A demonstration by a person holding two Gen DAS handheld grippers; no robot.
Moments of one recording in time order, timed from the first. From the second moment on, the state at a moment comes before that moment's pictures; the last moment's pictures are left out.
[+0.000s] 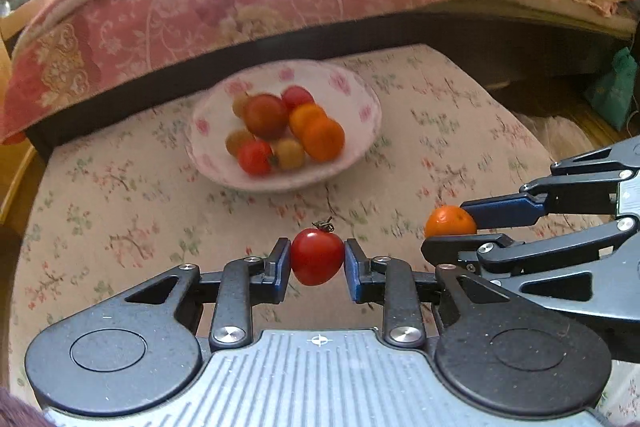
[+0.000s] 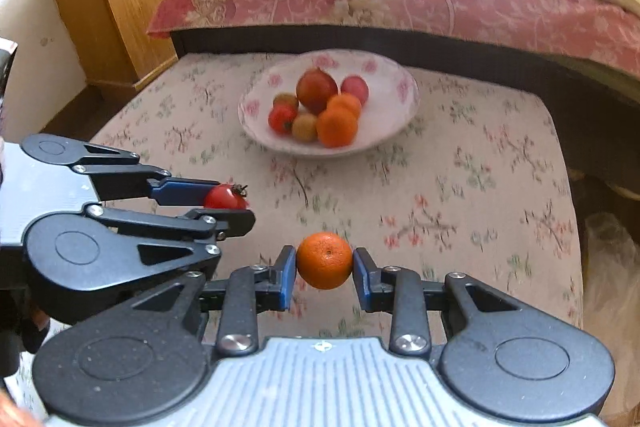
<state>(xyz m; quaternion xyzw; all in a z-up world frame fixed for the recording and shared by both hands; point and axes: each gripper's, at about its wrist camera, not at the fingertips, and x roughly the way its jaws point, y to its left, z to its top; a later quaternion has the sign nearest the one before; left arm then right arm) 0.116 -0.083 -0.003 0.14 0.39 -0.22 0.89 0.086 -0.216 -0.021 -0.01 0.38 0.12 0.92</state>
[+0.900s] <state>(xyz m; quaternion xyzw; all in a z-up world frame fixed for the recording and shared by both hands) 0.202 -0.090 0.009 0.13 0.36 -0.17 0.91 0.181 -0.214 0.000 -0.01 0.33 0.11 0.94</state>
